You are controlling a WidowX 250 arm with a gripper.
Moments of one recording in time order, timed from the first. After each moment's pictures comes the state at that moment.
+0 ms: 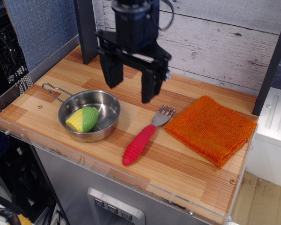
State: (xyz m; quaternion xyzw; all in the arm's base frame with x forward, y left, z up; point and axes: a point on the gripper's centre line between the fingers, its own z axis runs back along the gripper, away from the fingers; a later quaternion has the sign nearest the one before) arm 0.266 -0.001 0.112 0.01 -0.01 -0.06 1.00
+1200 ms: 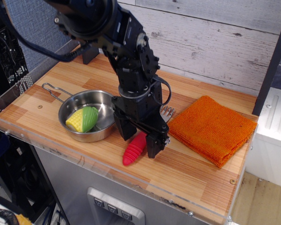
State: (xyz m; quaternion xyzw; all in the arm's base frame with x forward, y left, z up) arm 0.266 -0.010 0.015 -0.03 -0.06 -0.13 0.99
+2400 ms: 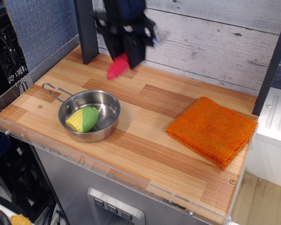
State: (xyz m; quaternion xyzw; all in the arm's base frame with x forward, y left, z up) arm 0.304 0.035 0.128 -0.06 -0.06 -0.07 0.99
